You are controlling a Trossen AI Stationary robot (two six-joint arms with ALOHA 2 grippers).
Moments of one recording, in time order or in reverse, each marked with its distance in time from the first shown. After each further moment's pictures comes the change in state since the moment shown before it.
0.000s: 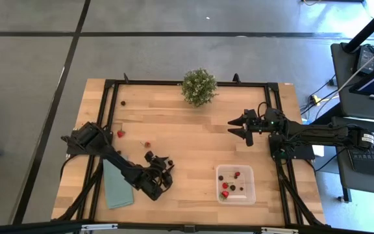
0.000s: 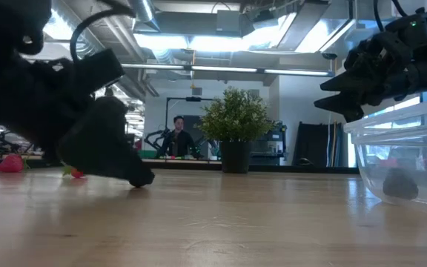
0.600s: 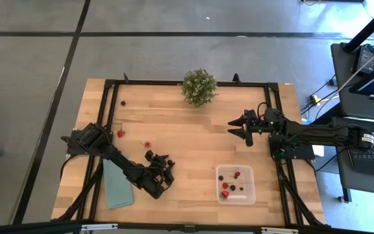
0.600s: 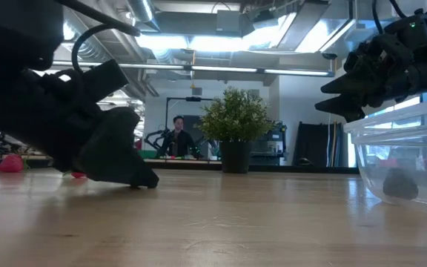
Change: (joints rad) left arm 0.028 0.039 0.001 0.014 -0.034 -0.064; right arm 0.000 0.000 0.000 -0.022 0.000 0.003
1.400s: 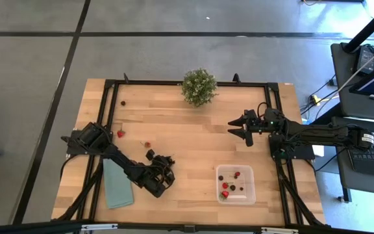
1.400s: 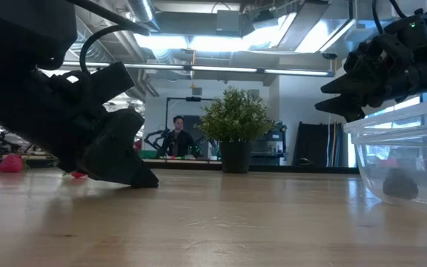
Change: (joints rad) left arm 0.017 -0.002 0.000 0.004 0.048 0.035; right arm 0.000 0.000 0.000 0.000 0.000 0.000
